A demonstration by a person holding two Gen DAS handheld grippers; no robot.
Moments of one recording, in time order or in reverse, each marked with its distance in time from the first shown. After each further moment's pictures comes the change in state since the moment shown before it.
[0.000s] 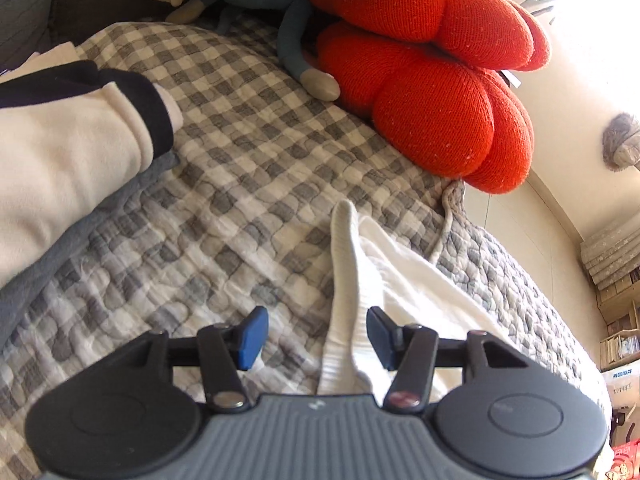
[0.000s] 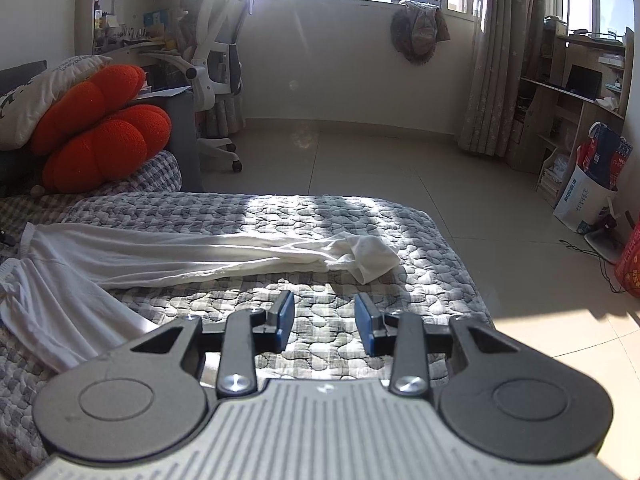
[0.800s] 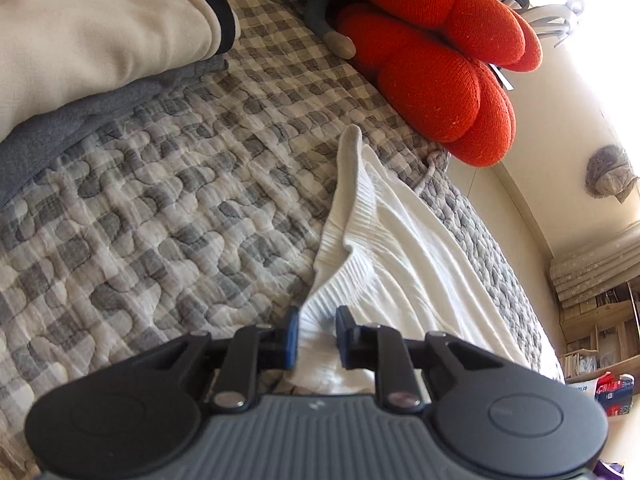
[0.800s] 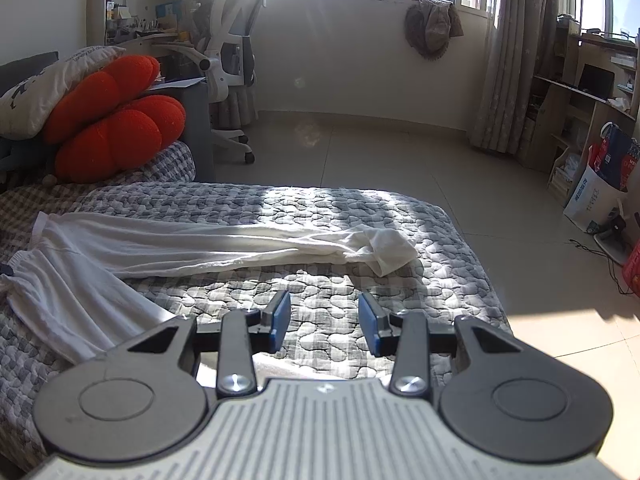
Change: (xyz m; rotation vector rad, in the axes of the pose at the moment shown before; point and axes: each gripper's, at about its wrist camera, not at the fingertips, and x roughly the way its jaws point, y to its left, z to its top) left arm -0.038 0.036 -0.052 -0.152 -0.014 -0.099; right arm -0.001 0.009 -0.002 -0.014 0.021 0.028
